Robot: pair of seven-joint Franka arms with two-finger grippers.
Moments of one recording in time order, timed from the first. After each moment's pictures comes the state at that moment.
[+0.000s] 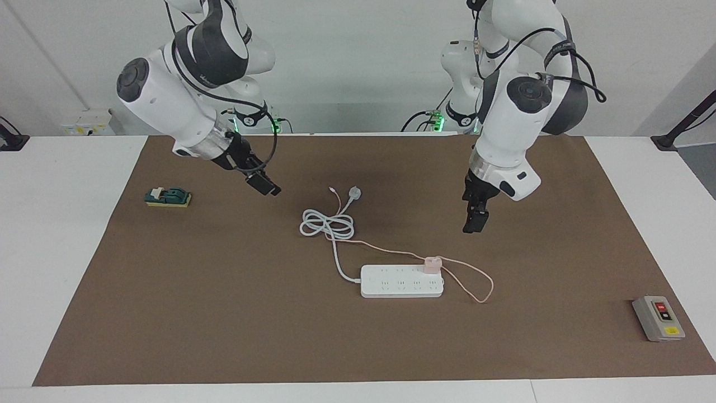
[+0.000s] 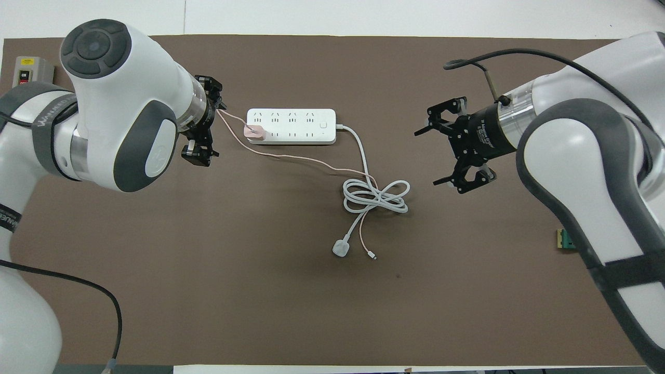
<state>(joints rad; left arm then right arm) -0.35 0.31 -0.02 -1.57 -0.02 1.95 -1.73 0.18 0.19 0.00 -1.73 0.63 1.85 1.21</state>
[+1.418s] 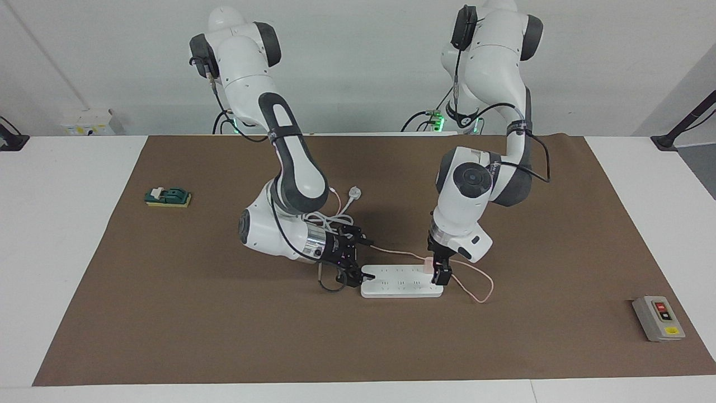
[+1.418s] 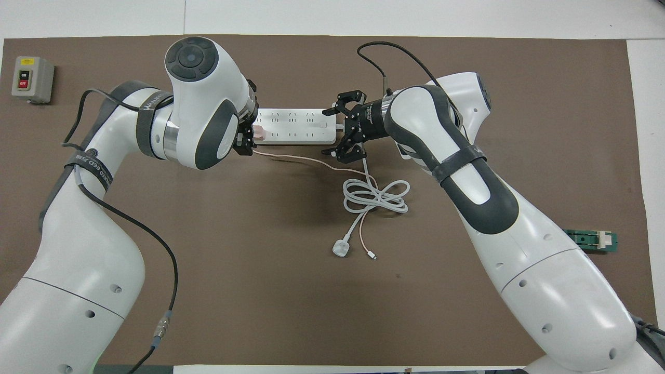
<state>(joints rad) -0.41 0.57 -0.01 -1.47 -0.01 2.10 -1.85 0.35 0.74 0.00 -1.41 1.13 2.14 1.31</state>
